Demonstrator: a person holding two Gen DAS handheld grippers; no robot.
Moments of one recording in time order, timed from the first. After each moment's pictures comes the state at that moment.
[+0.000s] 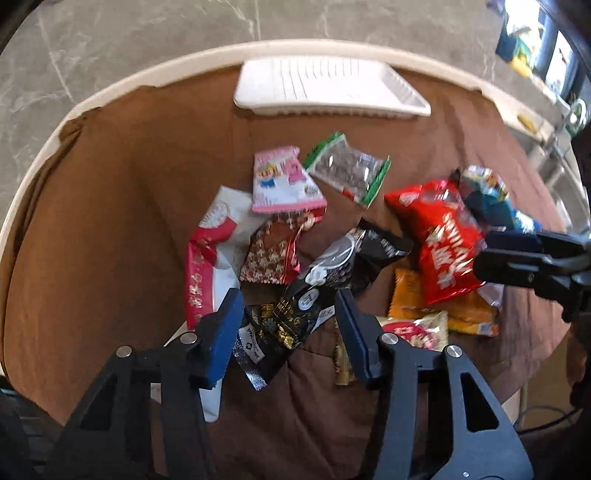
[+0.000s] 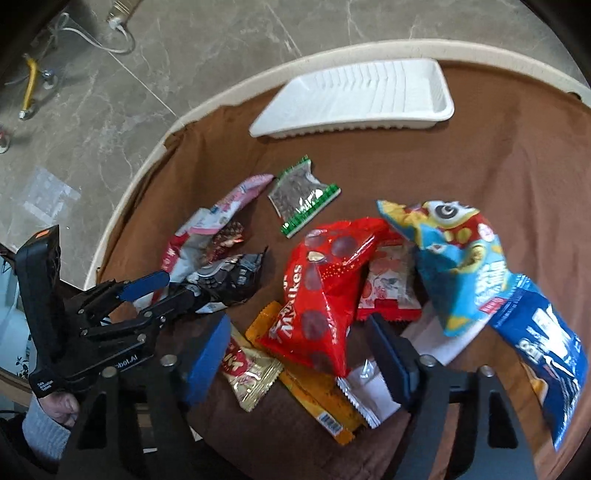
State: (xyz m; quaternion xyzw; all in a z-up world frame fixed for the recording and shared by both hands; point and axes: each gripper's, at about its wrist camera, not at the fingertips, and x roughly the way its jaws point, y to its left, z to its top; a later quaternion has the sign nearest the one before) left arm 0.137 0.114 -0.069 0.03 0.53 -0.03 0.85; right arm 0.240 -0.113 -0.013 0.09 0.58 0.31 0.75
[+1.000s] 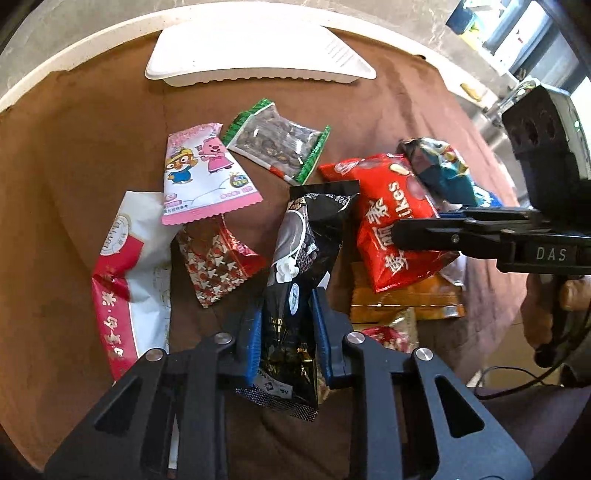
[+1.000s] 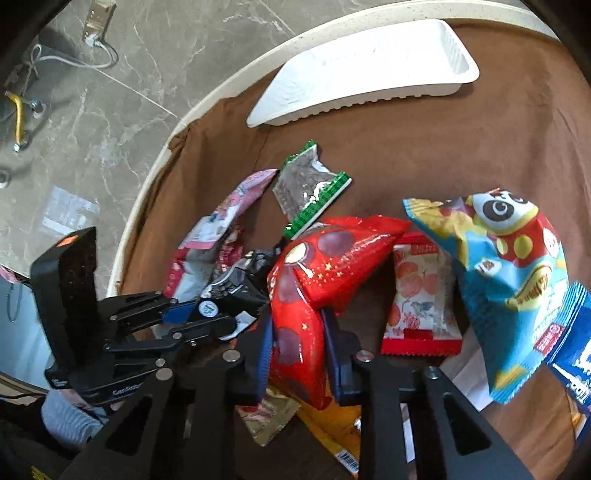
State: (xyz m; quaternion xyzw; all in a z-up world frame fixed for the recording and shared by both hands) left arm 0.185 0.102 -0.097 -0.01 0.58 -0.19 0.79; right arm 0.263 -0.110 -0.036 0.16 0.61 0.34 0.70
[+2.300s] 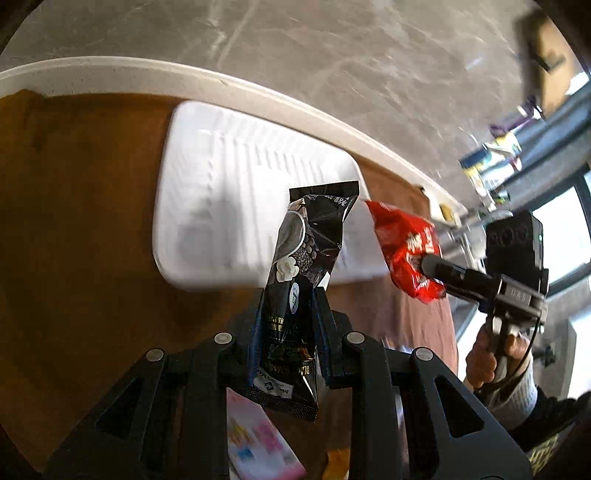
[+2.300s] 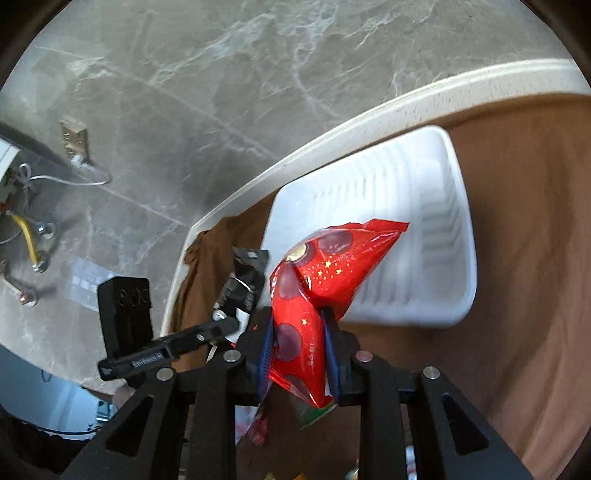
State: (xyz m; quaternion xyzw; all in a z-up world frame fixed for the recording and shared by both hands) left arm 0.402 0.184 -0.047 -0.20 0.53 -0.22 0.79; right arm 0.442 -0.140 -0.008 0.27 0.55 0.33 0.72
